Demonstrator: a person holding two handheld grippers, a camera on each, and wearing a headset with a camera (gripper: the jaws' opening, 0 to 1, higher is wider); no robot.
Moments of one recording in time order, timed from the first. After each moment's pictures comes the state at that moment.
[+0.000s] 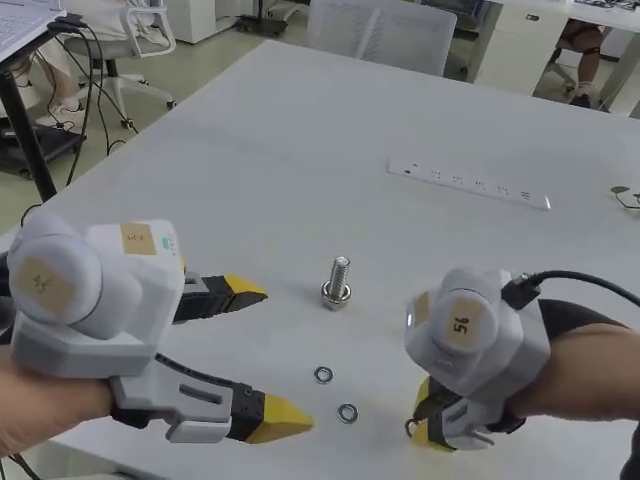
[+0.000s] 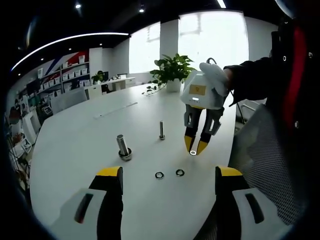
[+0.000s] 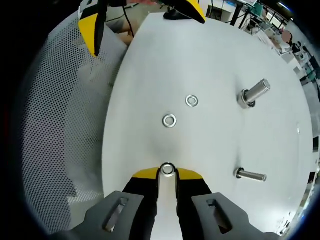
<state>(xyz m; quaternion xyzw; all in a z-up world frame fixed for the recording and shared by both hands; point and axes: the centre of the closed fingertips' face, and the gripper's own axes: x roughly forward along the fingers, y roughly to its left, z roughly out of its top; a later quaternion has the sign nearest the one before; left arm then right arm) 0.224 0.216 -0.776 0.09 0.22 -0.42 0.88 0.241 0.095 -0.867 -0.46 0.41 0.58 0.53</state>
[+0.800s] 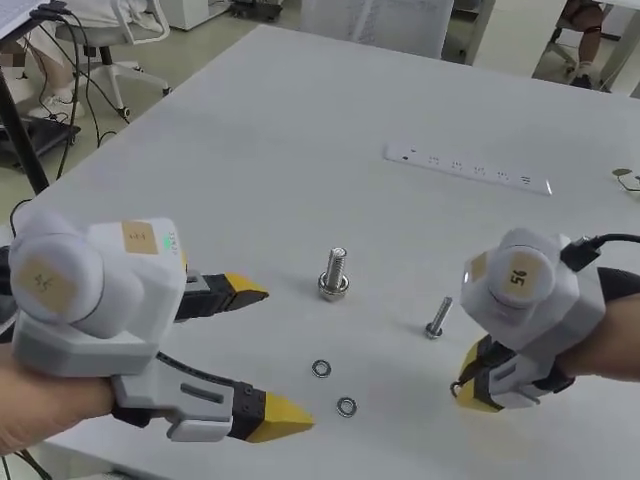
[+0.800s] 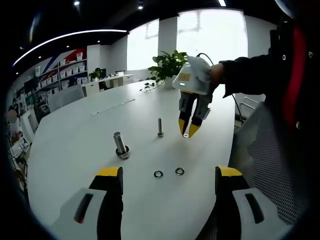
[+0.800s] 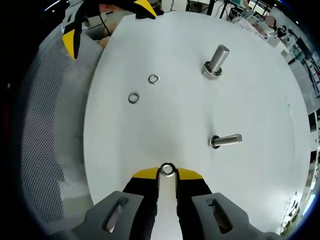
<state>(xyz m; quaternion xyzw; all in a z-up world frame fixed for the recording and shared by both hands) 0.229 0.213 -0.784 0.09 0.23 -0.43 0.87 0.287 0.056 -0.863 -0.44 0.44 0.54 0.57</state>
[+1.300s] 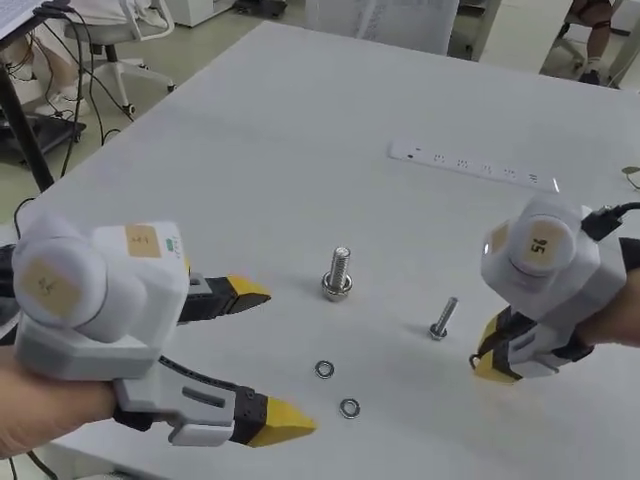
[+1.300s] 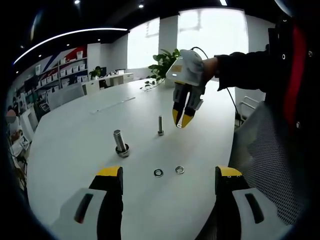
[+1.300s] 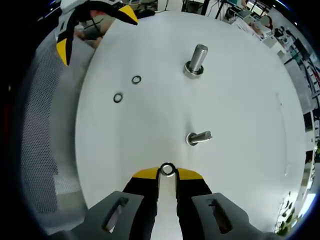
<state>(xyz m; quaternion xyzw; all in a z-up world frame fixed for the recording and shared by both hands) 0.229 0.214 -0.787 0.09 0.24 -0.42 0.87 0.315 0.051 -0.848 -0.45 0.43 0.53 0.58</state>
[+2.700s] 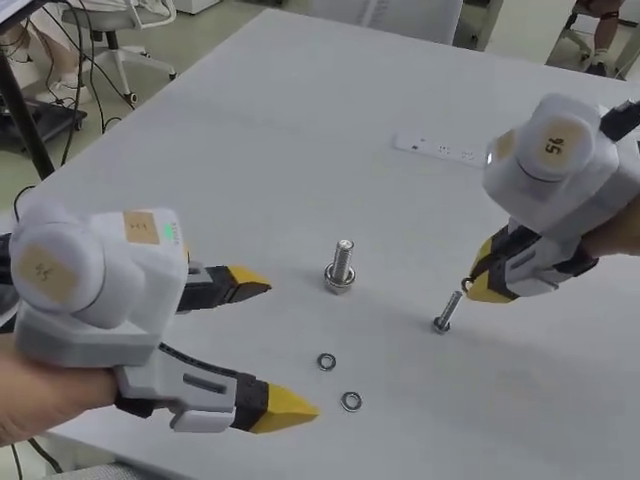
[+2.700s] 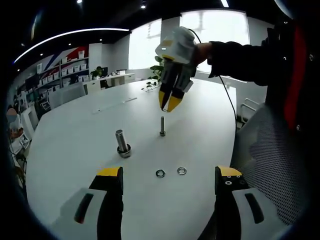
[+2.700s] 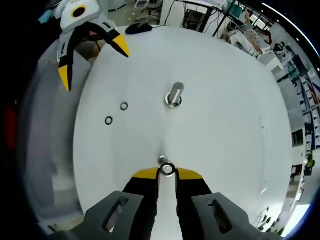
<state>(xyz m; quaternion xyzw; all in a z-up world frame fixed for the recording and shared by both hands) 0.231 0.216 -0.787 0.08 0.23 -0.42 0.87 0.346 0.085 -0.797 -0.48 0.38 0.53 0.59</state>
